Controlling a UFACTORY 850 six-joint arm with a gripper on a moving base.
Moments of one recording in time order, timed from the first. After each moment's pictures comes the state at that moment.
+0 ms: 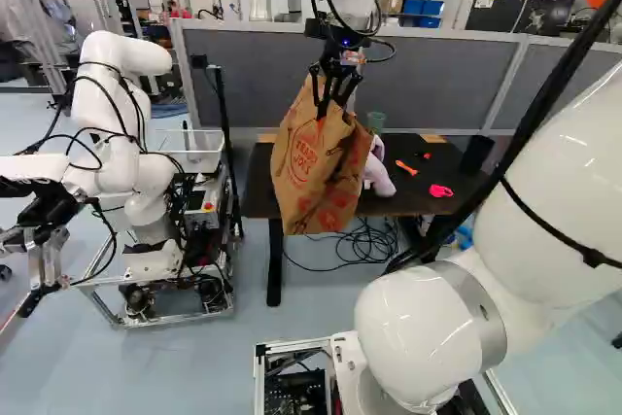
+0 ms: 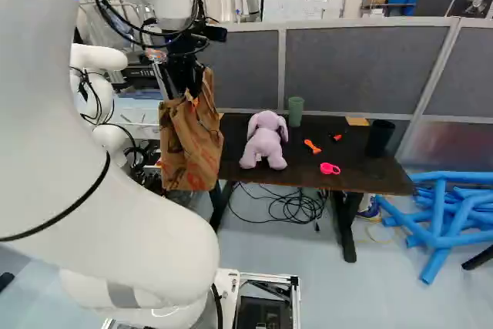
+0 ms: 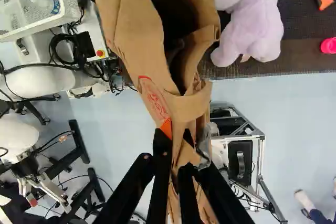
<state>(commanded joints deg) 7.5 7.5 -62.8 6.1 -64.0 14.5</state>
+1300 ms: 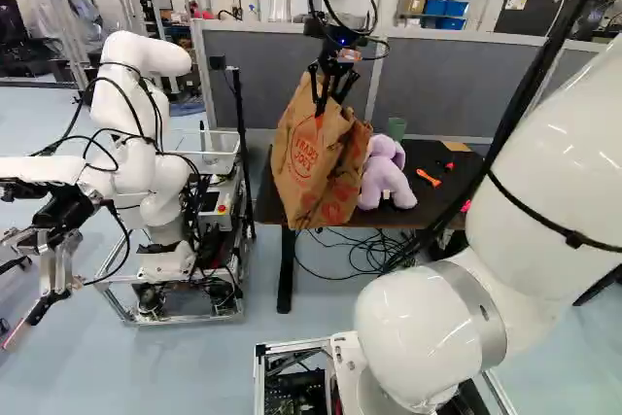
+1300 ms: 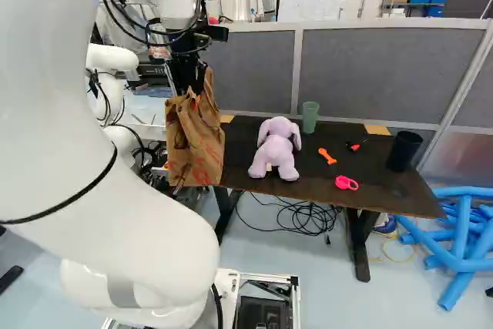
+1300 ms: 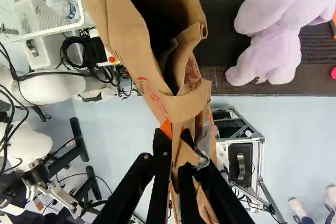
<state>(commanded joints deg) 7.1 3.6 -66.5 6.1 -64.0 14.5</state>
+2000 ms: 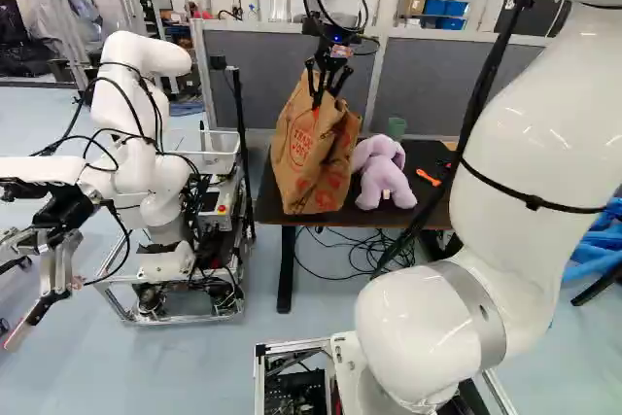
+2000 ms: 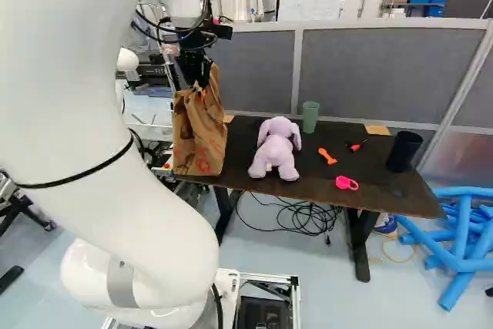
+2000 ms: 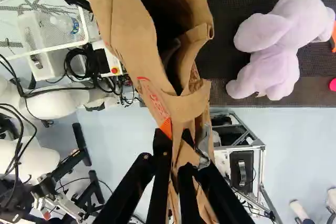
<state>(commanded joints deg) 6.3 -4.3 -74.5 6.1 -64.0 14.5</state>
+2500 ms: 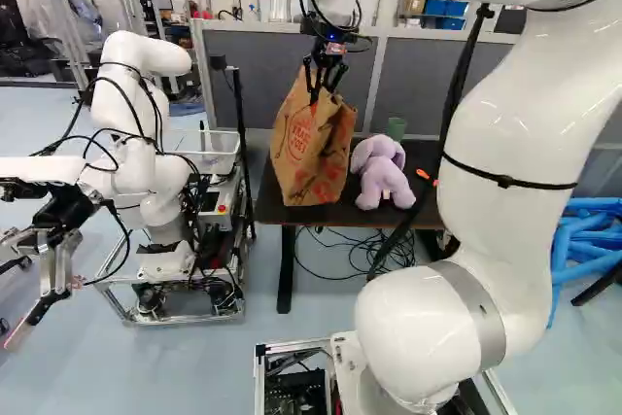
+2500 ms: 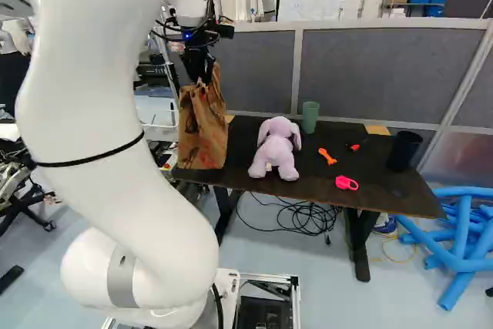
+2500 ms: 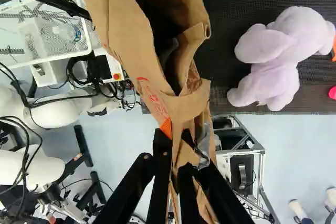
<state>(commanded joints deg) 6.1 -10.2 -81.1 6.1 -65.8 14.5</state>
